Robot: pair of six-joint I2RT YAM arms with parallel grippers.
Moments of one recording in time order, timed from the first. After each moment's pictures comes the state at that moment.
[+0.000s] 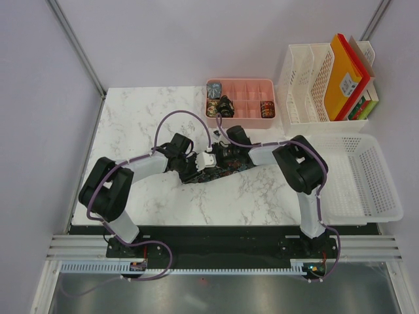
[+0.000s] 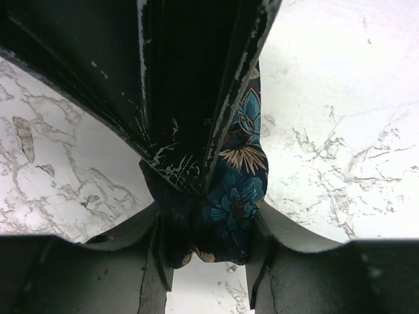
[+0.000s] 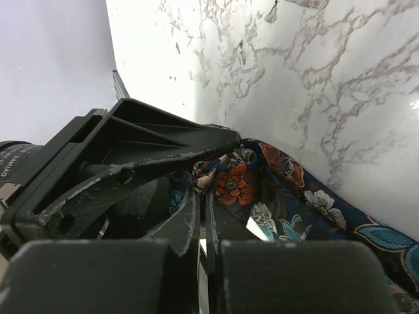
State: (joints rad) left arm -0.51 1.66 0.90 -0.35 0.42 0.77; right arm 0.59 2.08 1.14 0.24 -0.80 0.85
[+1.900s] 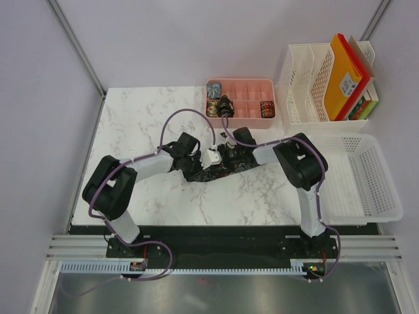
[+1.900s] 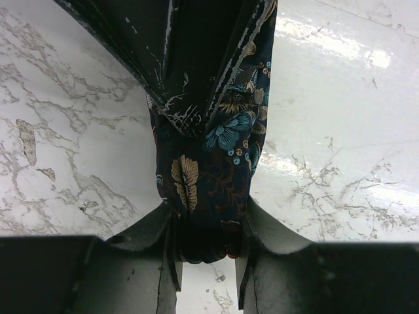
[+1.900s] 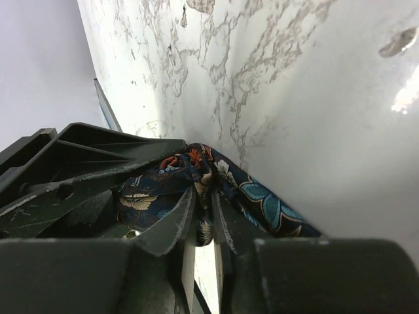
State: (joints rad) left arm -0.57 1.69 0.95 -0.36 0.33 0.63; right arm 0.53 2.13 1.12 0.23 -0.82 0.79
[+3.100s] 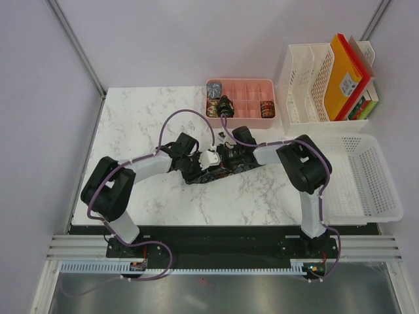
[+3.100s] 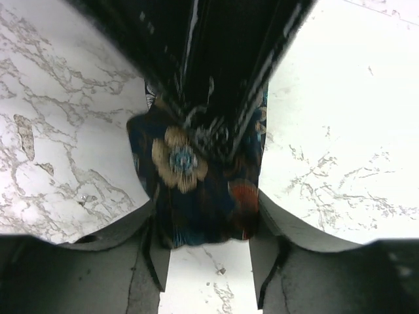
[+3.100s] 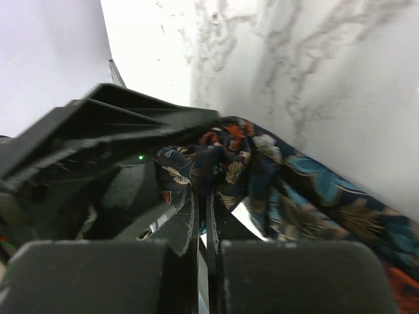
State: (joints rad) left arm -0.56 1.68 0.94 -0.37 0.33 0.66; right arm 0.54 2.07 1.11 0.19 -0.86 0.80
